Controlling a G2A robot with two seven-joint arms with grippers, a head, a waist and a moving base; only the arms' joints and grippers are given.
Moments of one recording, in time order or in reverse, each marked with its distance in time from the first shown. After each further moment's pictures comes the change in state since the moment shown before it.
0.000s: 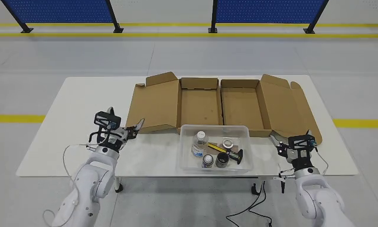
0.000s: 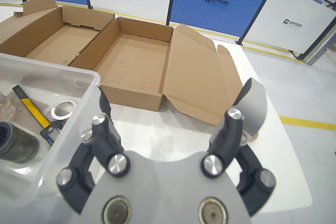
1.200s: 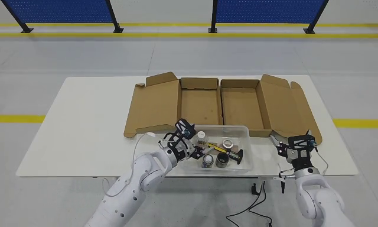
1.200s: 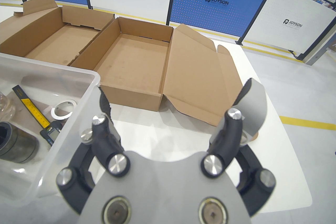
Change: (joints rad) left arm -0.291 -0.082 0.506 0.256 -0.222 -0.237 -0.136; right arm 0.000 0.000 0.000 0.000 0.000 0.000 0.000
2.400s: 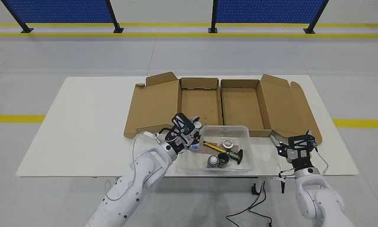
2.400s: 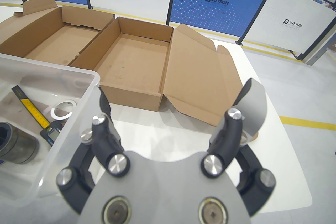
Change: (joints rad) left arm 0.005 -0.006 -0.029 -0.075 0.212 0.125 0.142; right arm 0.000 0.000 0.000 0.000 0.000 0.000 0.000
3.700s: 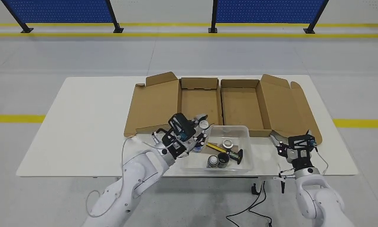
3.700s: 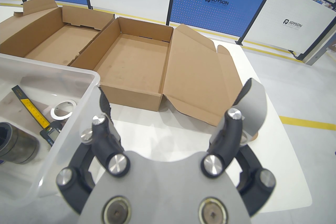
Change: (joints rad) left arm 0.034 0.013 -0.035 -0.205 0.004 -0.097 -0.021; right arm 0.000 0.000 0.000 0.000 0.000 0.000 0.000
